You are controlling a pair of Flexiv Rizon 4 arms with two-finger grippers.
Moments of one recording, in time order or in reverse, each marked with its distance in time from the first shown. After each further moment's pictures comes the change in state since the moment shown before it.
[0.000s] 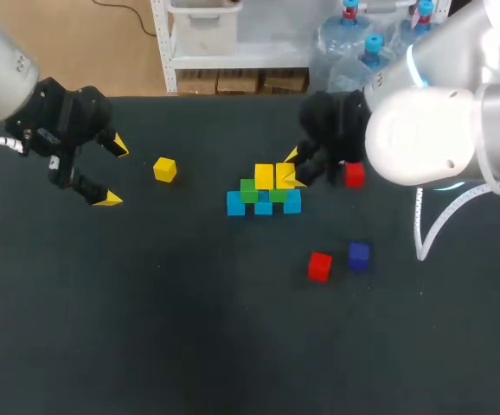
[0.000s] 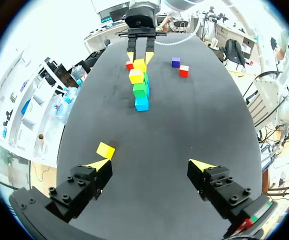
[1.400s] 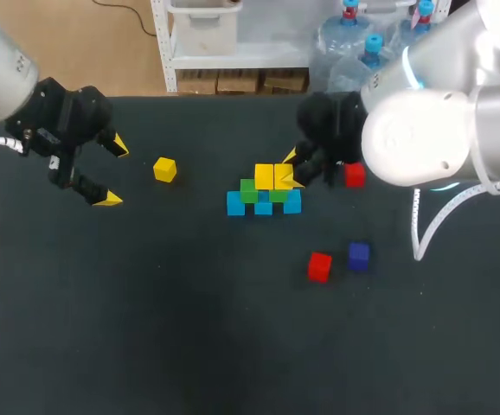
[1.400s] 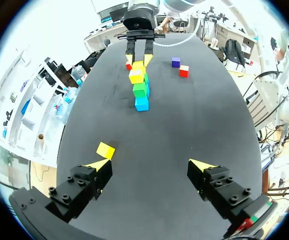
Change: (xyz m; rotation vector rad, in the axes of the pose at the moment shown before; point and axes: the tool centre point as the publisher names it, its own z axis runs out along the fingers) left arm 0.000 0.000 0.000 0.000 0.000 0.000; right arm 0.002 -0.003 0.006 -0.003 0.004 0.012
